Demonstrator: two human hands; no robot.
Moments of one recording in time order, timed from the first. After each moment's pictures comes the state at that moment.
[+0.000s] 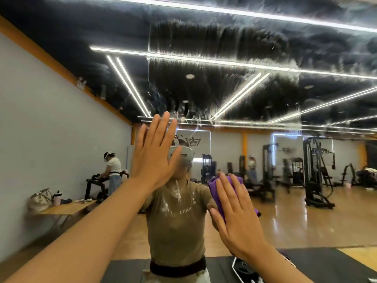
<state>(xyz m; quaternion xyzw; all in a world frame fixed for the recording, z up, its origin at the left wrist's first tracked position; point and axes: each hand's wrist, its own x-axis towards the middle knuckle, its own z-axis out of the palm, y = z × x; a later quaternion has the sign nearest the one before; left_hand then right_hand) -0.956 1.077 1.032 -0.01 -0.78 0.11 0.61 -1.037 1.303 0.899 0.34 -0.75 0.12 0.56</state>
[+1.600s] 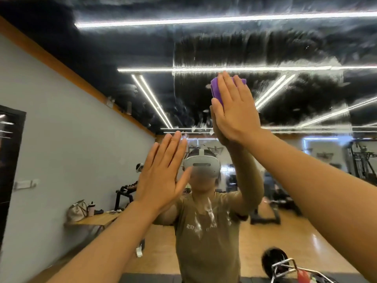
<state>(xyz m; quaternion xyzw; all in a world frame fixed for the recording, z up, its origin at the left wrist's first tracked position) -0.941 1.027 1.025 -0.02 -0.76 0.19 0.63 -1.025 1.221 1.163 0.34 -0.69 0.21 0.61</state>
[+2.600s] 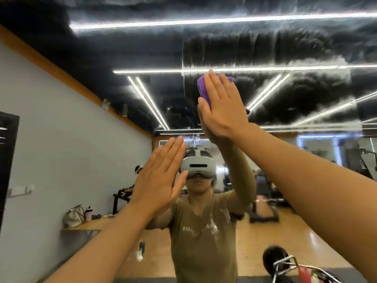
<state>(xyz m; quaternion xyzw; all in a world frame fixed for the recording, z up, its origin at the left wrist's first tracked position) -0.926 0.989 1.026 -0.10 -0.75 0.16 0.63 -0.997 1.176 1.170 0.36 -0.70 0.20 0.59</state>
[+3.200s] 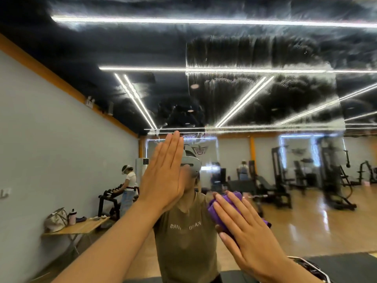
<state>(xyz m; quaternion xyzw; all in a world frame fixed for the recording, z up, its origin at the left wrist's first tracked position) -0.935 0.982 1.020 -0.09 -0.76 0.11 0.63 -0.998 1.218 0.902 0.41 -0.70 0.02 0.58</state>
